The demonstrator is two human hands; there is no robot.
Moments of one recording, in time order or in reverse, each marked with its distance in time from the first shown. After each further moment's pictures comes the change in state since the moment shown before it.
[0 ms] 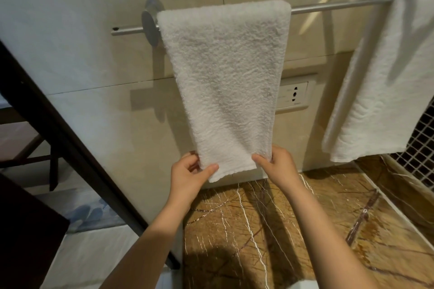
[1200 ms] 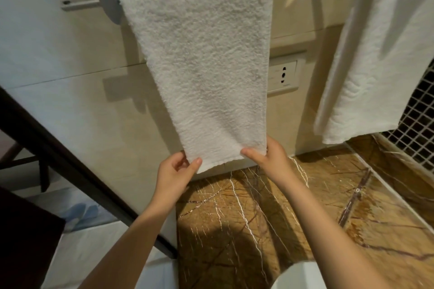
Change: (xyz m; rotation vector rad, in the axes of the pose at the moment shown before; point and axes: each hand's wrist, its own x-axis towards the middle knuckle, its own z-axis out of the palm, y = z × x) left_hand -0.004 -0.019 -0.009 0.079 -0.120 -0.012; right_hand -0.011 0.023 0.007 0.225 -0.031 -0.006
